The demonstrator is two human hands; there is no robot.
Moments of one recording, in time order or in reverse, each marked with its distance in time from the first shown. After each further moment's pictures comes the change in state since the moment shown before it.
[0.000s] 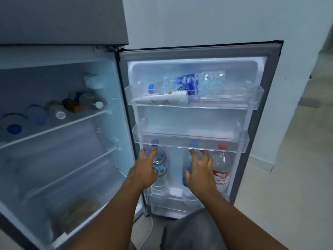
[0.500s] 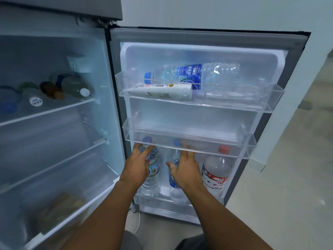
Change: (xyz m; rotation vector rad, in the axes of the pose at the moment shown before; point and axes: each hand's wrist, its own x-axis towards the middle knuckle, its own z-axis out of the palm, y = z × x) left_hand 0.038 -0.004 0.028 -0.120 0.250 0.079; right_hand 0.043 -0.019 0.018 0.169 -0.209 0.058
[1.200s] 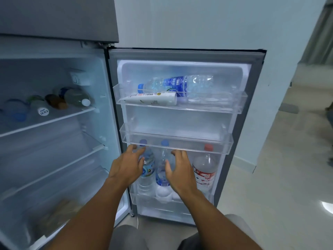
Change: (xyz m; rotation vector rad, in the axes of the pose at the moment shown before) left_hand -0.023 0.021 -0.052 0.281 -0.087 0.030; right_hand -0.048 -0.004 -0.024 0.257 0.227 -0.166
